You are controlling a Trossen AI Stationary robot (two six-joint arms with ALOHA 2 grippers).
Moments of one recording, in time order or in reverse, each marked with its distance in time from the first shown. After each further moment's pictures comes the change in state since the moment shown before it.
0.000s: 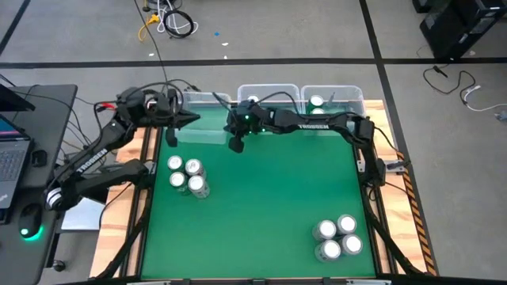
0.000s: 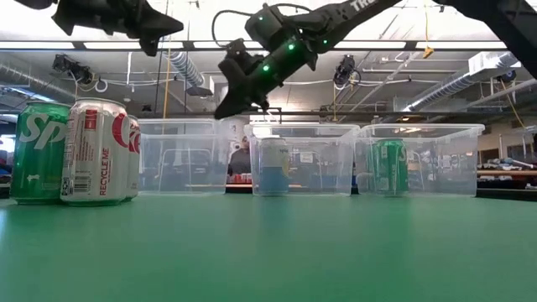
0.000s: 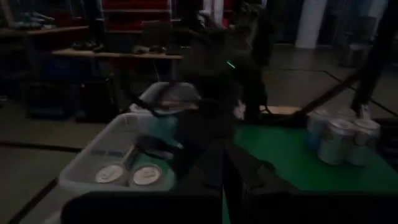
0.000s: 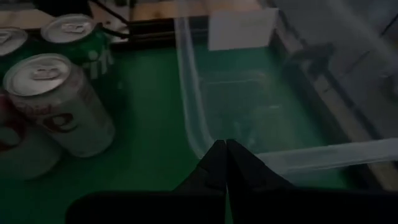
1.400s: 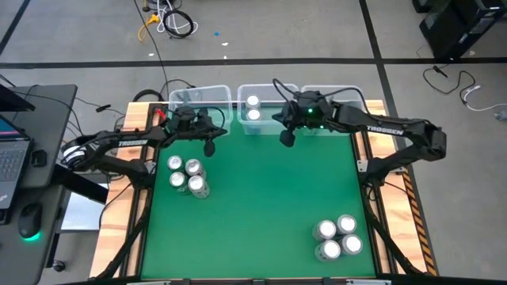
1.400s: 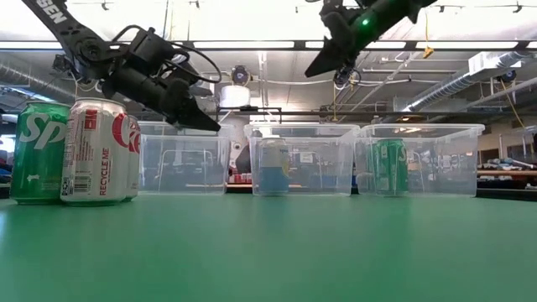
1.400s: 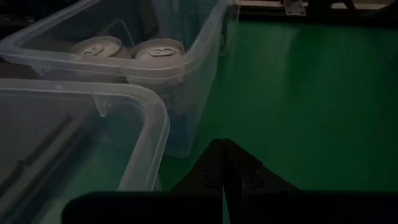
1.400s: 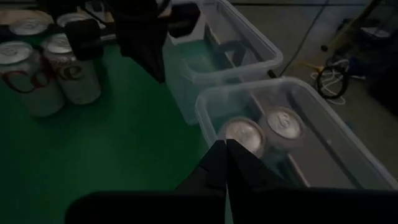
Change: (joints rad) left arm -0.234 0.526 -0.221 0.447 -0.427 0.096; right arm -0.067 -0.714 -0.554 -0.107 0.105 -0.056
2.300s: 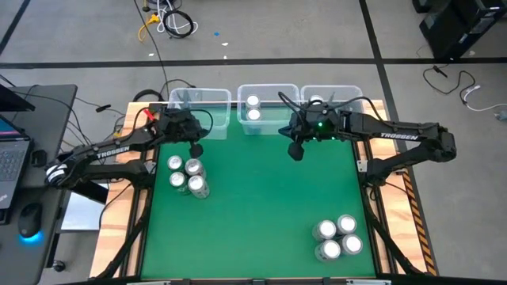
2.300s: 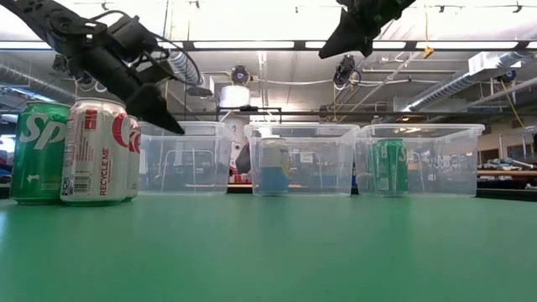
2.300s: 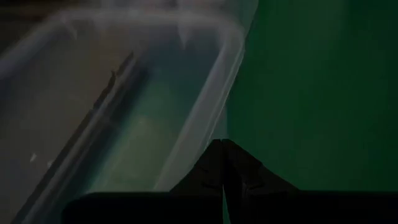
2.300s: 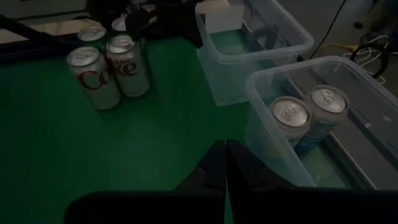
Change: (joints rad) left arm 0.011 -0.289 0.000 -0.467 -0.223 0.122; right arm 0.153 -0.104 0.000 -0.150 0.032 0.182
